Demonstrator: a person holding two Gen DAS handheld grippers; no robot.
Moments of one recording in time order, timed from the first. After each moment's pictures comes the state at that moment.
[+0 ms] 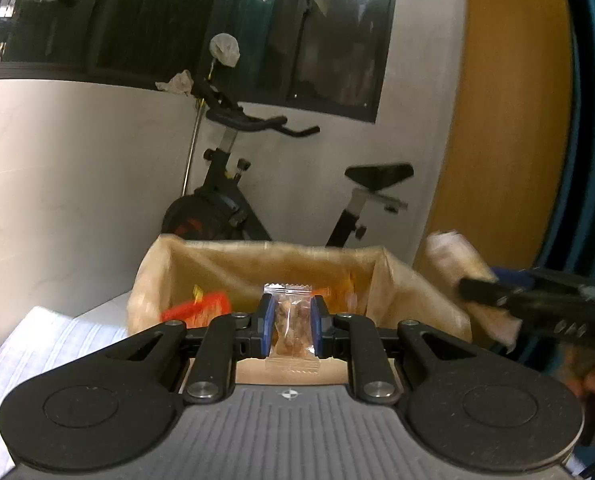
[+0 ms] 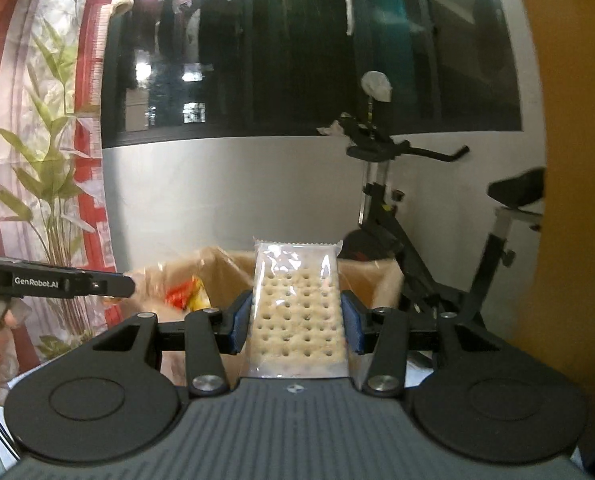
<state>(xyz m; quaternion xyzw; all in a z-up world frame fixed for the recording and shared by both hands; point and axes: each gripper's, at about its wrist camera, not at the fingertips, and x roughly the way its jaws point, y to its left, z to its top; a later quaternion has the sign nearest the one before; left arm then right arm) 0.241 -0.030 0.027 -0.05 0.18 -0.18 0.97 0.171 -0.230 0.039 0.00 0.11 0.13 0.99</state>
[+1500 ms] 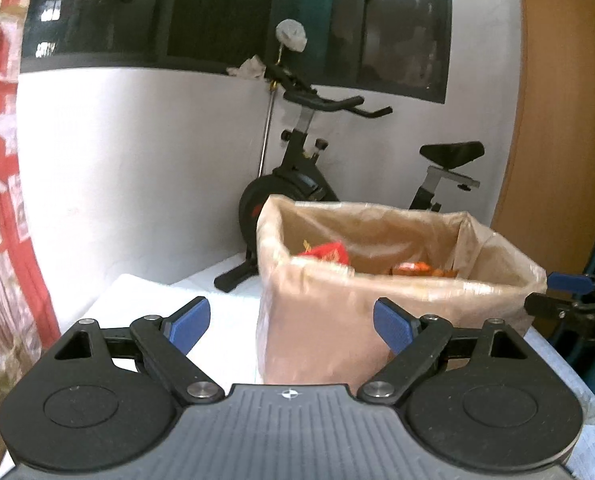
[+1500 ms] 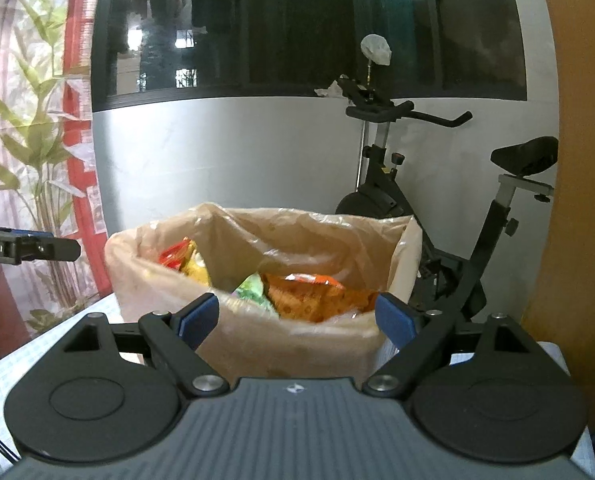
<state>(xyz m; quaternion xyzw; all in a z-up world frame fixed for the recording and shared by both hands) 0.196 0.030 0.001 -0.02 0.21 -0.07 0.97 0.166 -0.213 0.003 0.00 0.17 0.10 0.98</state>
